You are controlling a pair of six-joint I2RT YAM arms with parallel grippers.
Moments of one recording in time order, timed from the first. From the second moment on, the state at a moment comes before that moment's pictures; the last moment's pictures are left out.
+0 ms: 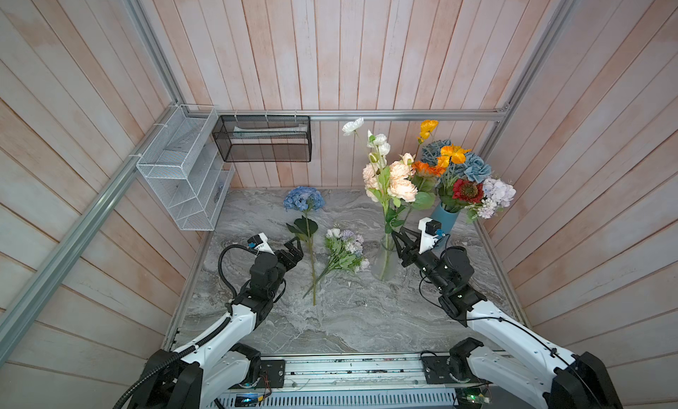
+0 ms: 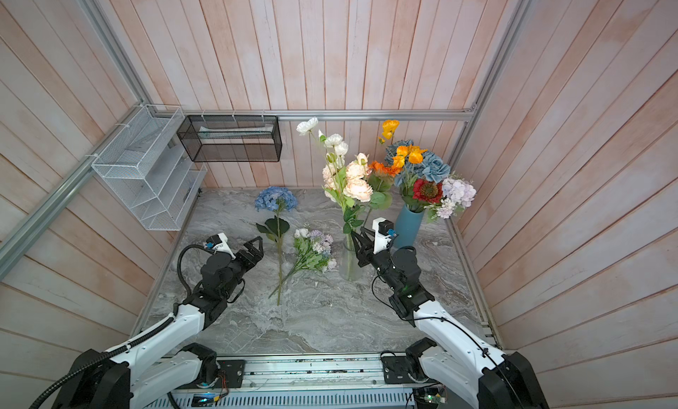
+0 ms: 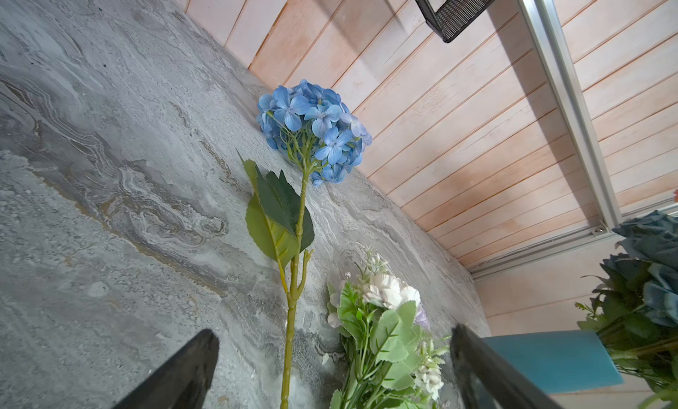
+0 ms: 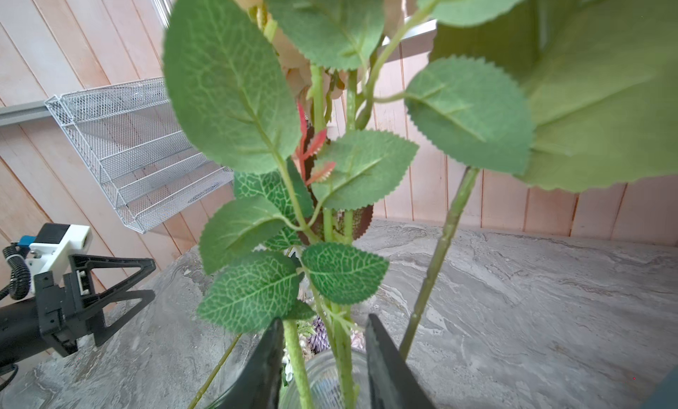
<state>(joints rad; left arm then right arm) -0.36 1.04 0.38 0.38 -0.16 -0.83 0.49 0.96 0.45 0.54 -0.11 0.25</state>
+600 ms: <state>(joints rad) -0.21 1.07 0.43 0.27 -0.01 -0.73 0.53 0.81 0.65 0.37 -0.21 0.21</state>
